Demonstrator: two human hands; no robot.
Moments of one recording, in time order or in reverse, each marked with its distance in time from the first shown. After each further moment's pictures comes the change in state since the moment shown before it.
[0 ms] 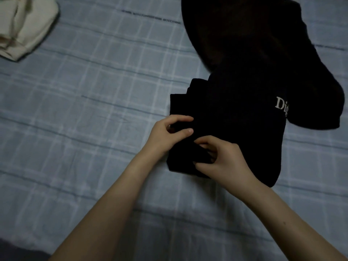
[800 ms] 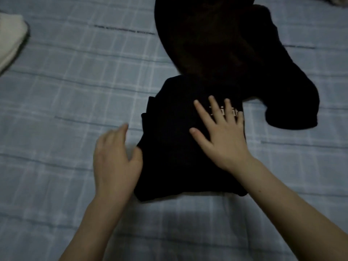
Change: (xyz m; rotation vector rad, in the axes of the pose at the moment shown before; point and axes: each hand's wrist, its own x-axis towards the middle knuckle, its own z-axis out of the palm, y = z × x) left_hand -0.035 0.029 -0.014 0.783 0.423 0.058; right_hand 0.056 0.024 -0.055 -0.686 0.170 0.006
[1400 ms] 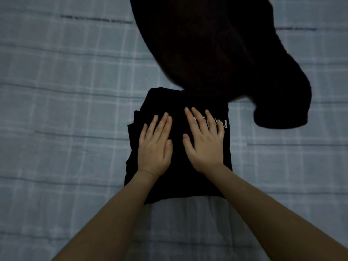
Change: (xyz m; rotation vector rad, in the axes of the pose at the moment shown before) left_hand 0.044 0.018 0.135 0.117 -0.245 0.417; right_hand 0.024 0.023 0.051 0.177 0.056 0.108
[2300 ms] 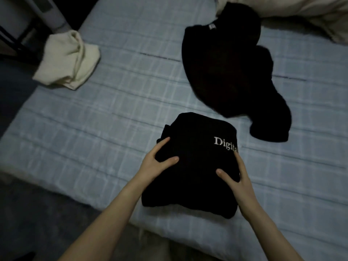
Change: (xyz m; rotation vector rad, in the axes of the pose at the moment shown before) left_hand -0.133 0.095 -0.186 -0.986 -0.059 -0.613; right_hand -0.182 0.002 -0.148 1.039 -0.167 0.312
